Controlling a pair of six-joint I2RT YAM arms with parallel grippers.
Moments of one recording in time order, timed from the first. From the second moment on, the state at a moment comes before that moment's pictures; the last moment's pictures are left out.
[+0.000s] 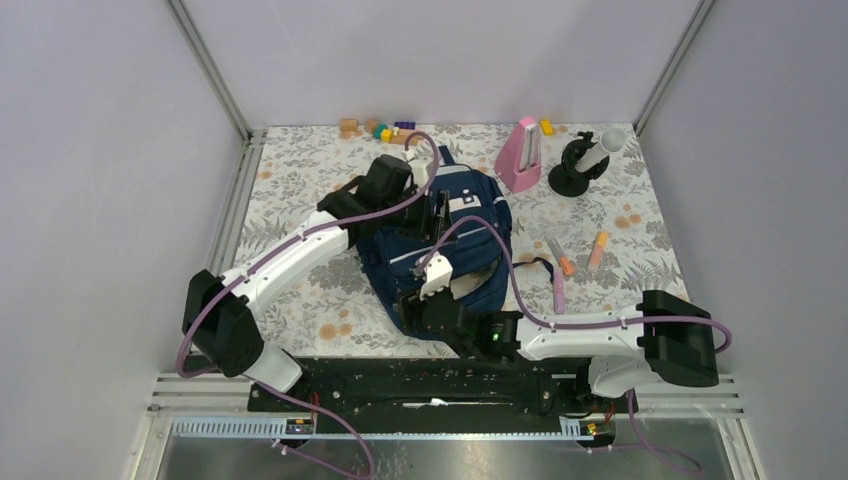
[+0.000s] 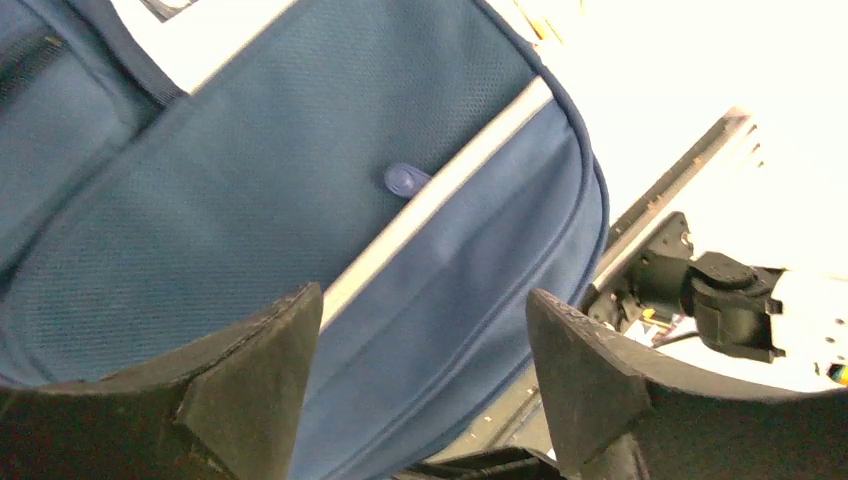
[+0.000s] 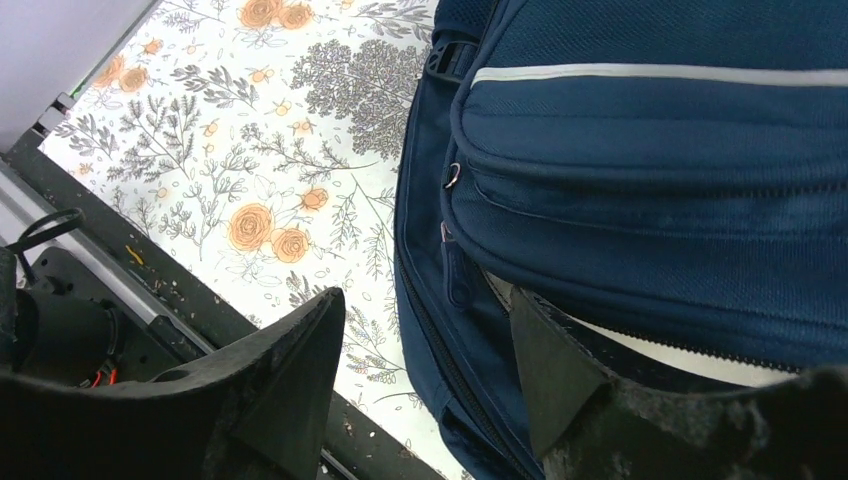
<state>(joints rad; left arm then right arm) -0.68 1.51 1.32 -0.53 0.32 -0.44 1.37 1.39 0.75 0.18 0.63 0.51</state>
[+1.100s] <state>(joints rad) -0.33 1.27 1.19 -0.50 0.24 -0.43 1.39 1.69 1.10 -0.25 0.71 0.40</state>
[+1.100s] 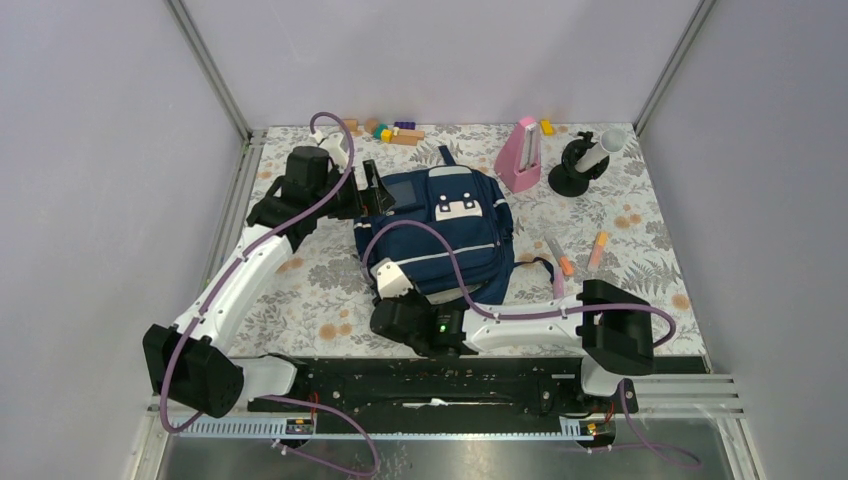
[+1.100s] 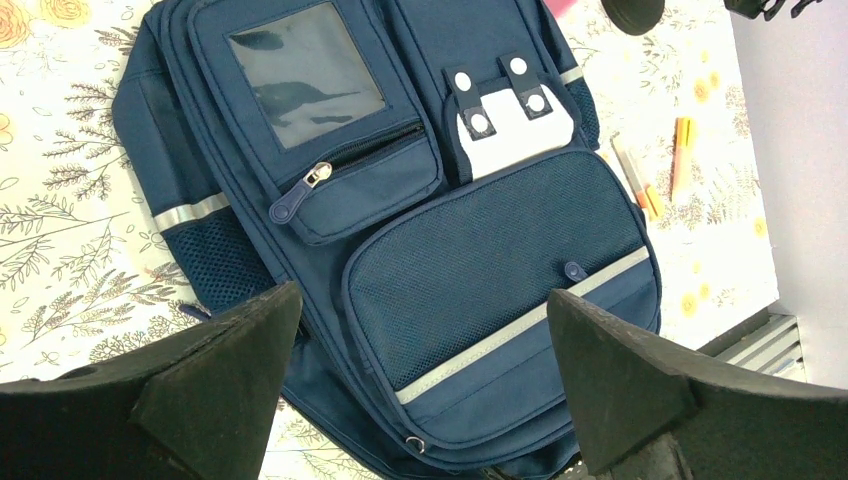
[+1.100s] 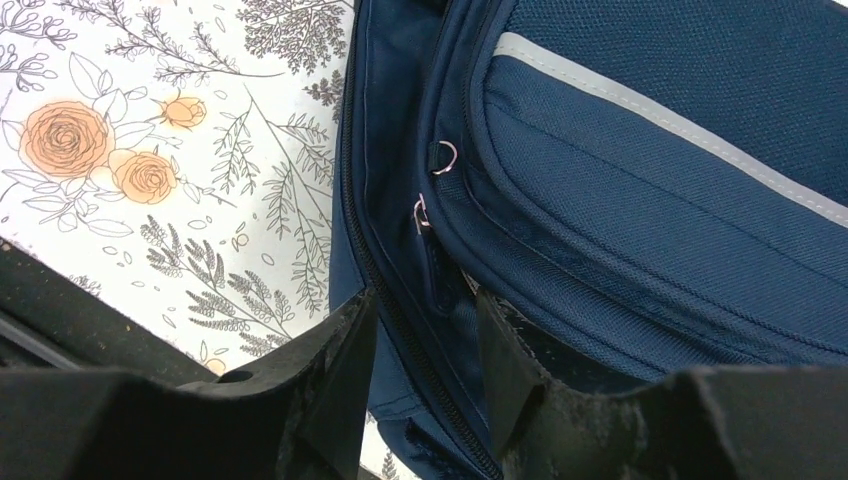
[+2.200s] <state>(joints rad) -0.33 1.25 1.18 -0.50 0.24 -0.43 1.35 1.83 1.22 -0.32 0.78 0.45</state>
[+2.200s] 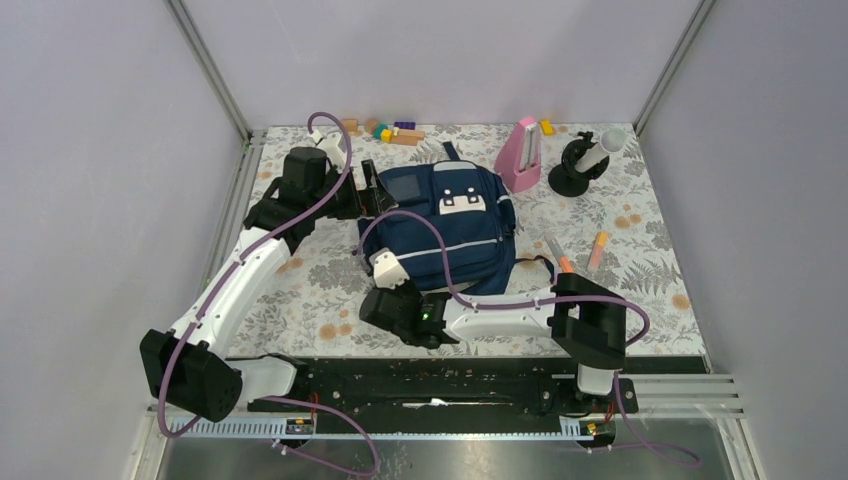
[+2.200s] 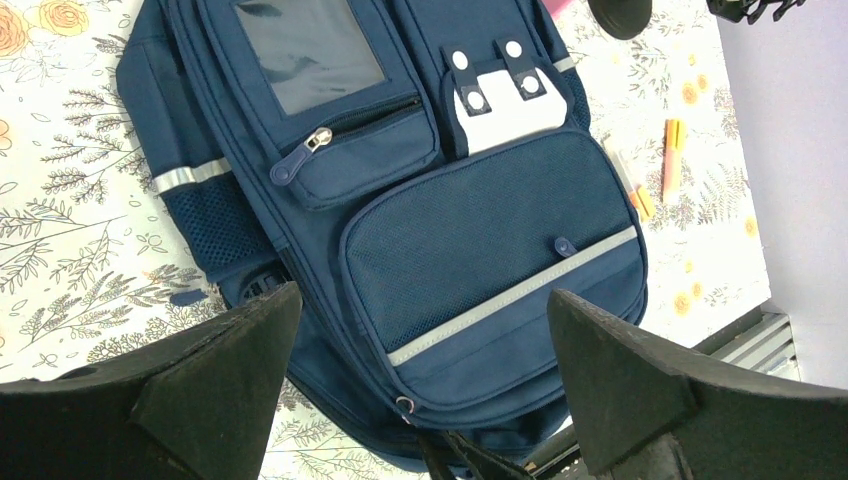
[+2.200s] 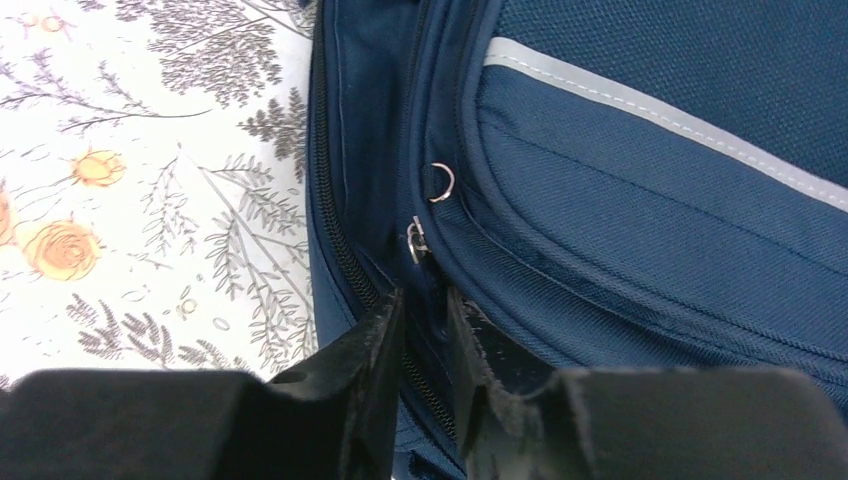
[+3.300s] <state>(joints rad) -0.33 1.17 0.72 -0.16 0.30 -0.74 1.18 1.59 0.96 -0.10 0.54 0.56</state>
